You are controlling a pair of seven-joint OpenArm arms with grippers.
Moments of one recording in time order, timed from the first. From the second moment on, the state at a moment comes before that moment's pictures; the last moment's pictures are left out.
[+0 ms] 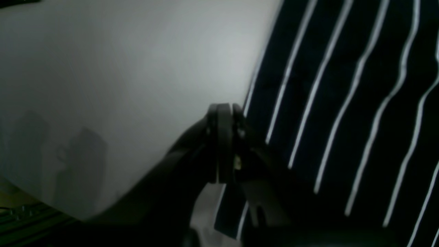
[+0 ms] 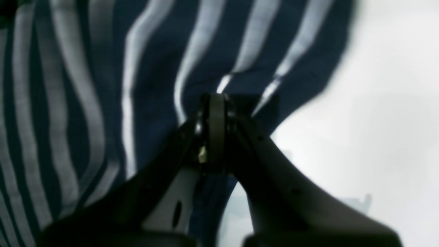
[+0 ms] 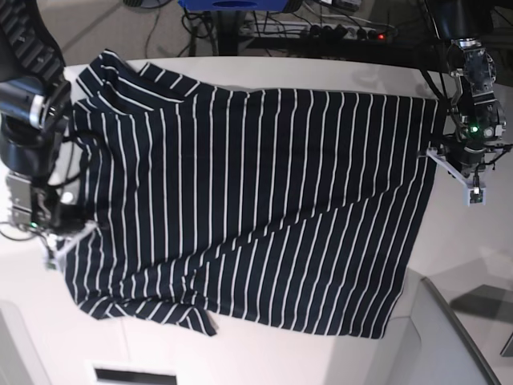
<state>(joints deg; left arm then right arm) 8.2 -19.3 -21.7 81.4 -1.6 -8.9 38.5 29.1 13.4 21.9 27.7 -8.2 17.5 -25.4</state>
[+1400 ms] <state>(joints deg) 16.7 -21.4 -21.6 91.1 -2.8 -9.3 37.9 -24.2 -5.9 33.0 104.6 9.1 24.3 -49.0</state>
